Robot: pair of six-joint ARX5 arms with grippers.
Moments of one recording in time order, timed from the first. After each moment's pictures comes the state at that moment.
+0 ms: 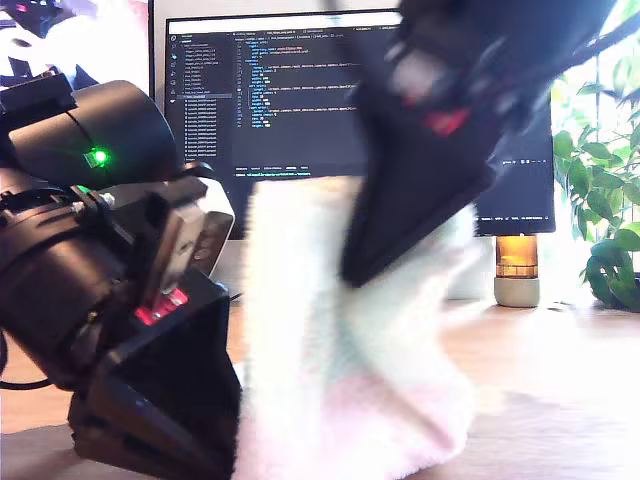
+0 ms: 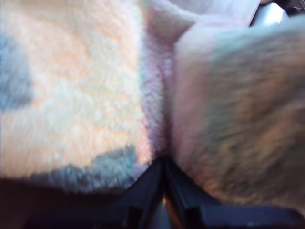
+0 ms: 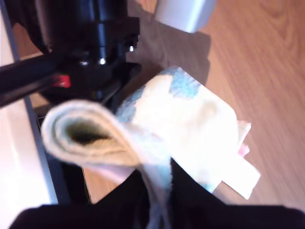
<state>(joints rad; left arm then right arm) -0.77 1.58 0.54 0.01 0.74 -0.25 1.02 1.29 0.79 -0.46 0.02 -0.27</state>
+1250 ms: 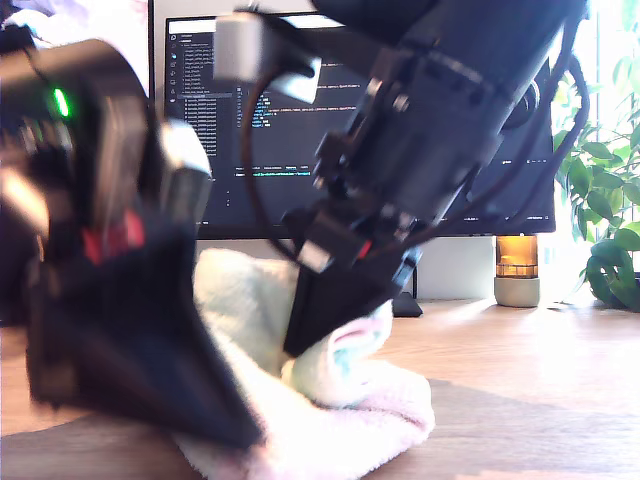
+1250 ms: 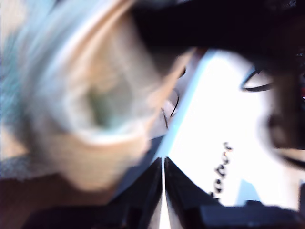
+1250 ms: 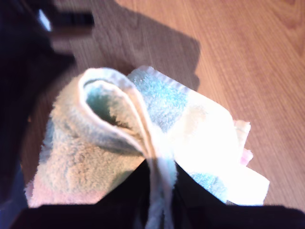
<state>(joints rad) -0.77 1.35 0.51 -0.12 0.76 -0.25 0.96 1.51 0.82 -0.25 -0.02 -0.37</state>
